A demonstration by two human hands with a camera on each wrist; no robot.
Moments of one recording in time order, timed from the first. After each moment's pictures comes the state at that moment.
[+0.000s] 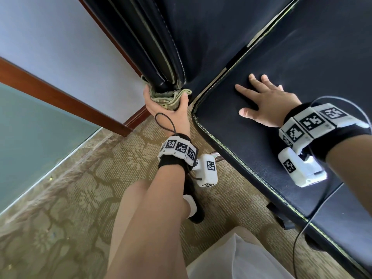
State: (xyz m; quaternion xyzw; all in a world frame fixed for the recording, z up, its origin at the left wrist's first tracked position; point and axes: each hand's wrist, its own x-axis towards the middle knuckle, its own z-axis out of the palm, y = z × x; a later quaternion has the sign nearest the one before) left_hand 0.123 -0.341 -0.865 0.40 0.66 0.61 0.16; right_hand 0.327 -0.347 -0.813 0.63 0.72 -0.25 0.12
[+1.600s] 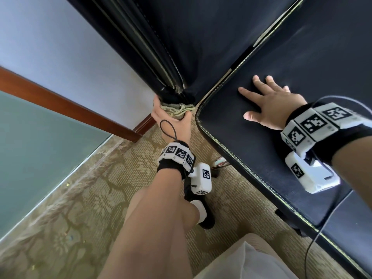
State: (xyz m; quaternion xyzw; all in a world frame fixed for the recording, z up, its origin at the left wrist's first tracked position) left_hand 0.113 -0.344 -0.874 0.44 0.73 0.49 0.18; right_hand 0.323 -0.341 -0.811 0.63 0.72 -0.26 0.14
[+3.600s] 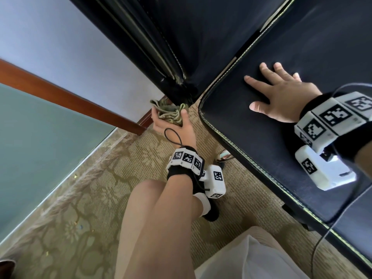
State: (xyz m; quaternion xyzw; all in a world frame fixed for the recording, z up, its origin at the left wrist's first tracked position) left_hand 0.117 -0.364 -0.901 0.36 0.75 0.53 0.15; right_hand 0.329 -0.344 -0.817 0.62 0.73 -0.27 0.12
